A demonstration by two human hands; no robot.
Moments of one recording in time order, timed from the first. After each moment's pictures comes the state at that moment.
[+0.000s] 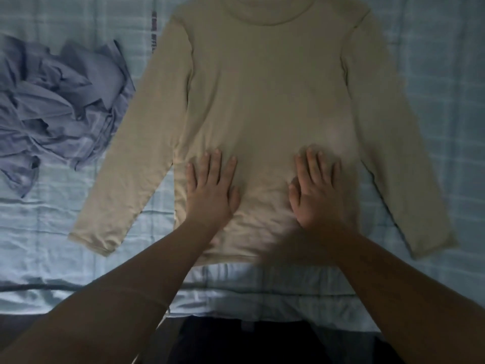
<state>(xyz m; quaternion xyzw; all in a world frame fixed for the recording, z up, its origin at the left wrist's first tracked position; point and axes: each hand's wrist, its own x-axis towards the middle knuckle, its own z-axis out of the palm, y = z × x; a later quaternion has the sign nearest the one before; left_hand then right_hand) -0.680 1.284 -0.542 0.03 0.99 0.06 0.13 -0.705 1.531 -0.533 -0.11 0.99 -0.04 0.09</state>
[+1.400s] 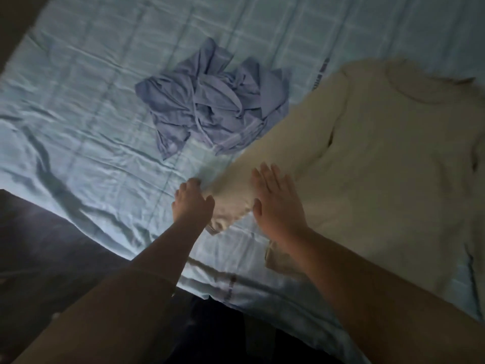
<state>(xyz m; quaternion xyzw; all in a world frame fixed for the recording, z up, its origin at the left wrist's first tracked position) -0.597 1.025 -0.493 -0.45 0.84 0.25 0.20 -0.688 1.218 -0.473 -0.36 0.91 -0.06 0.22</state>
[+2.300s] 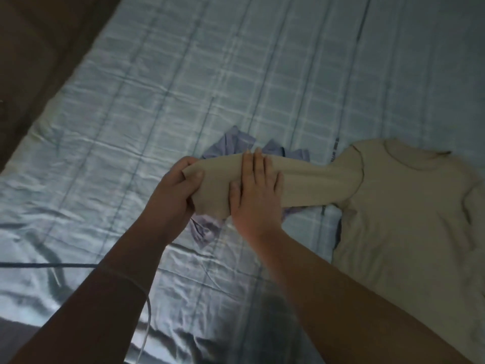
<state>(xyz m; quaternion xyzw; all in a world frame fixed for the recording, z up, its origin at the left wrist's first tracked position) -0.734 0.816 -0.374 -0.23 0.49 0.84 0.03 -0.781 0.971 -0.422 -0.15 0.97 -0.17 0.09</state>
